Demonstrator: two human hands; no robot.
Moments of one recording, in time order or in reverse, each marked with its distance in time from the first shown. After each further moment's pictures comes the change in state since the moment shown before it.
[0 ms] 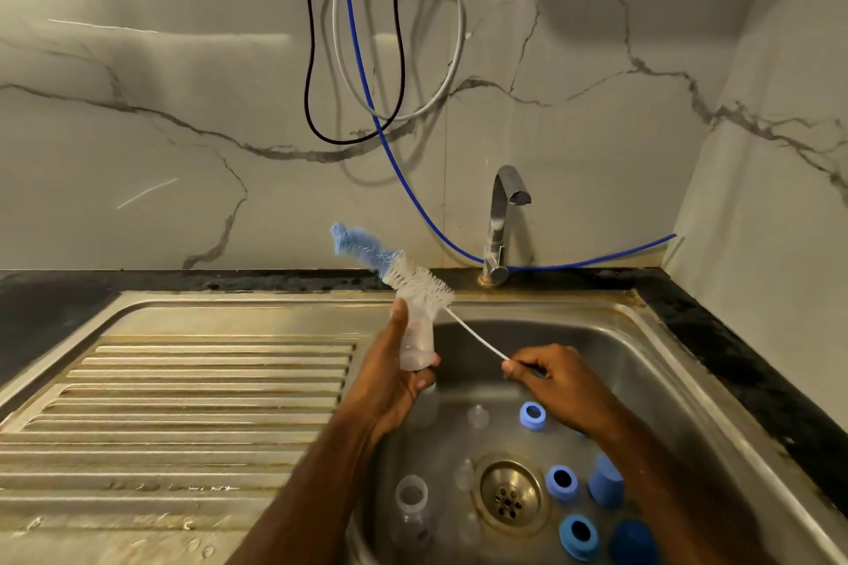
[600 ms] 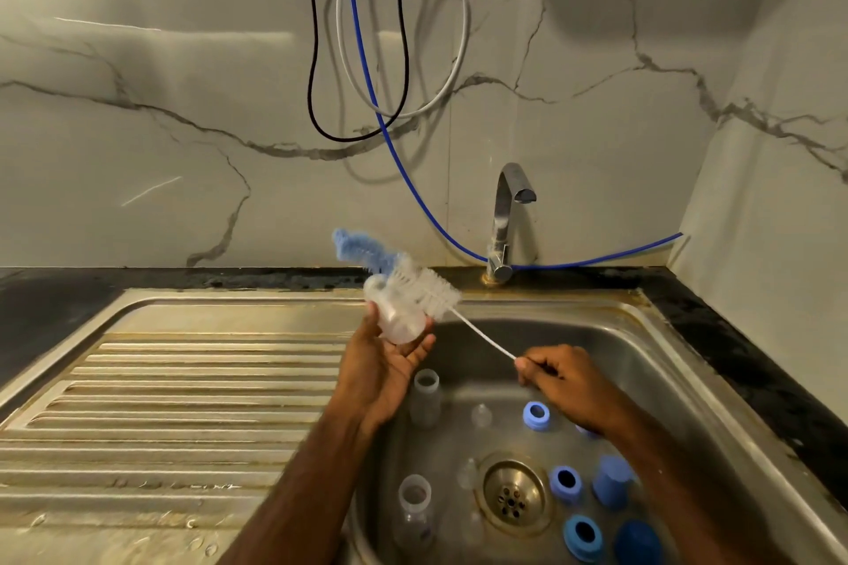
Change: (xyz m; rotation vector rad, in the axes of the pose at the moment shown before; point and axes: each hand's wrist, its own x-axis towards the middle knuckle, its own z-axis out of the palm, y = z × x) left_hand 0.014 0.007 -0.016 -0.313 0.051 0.037; right_hand -0.001 -0.001 -0.006 0.020 -0.002 -0.001
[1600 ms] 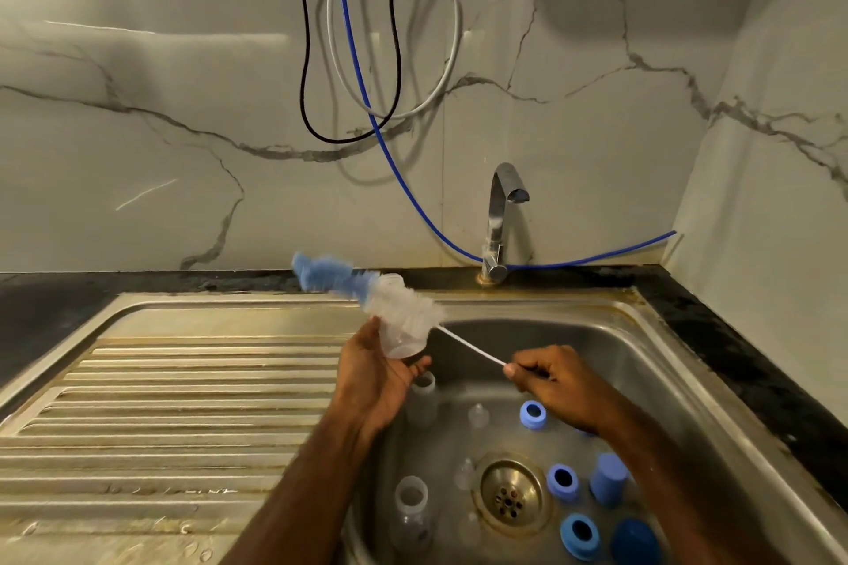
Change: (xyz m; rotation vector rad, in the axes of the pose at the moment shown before) left_hand -0.001 -0.008 -0.002 0.054 -0.057 0.008; right_hand -0.001 -0.004 0.000 -0.002 -0.078 -0.065
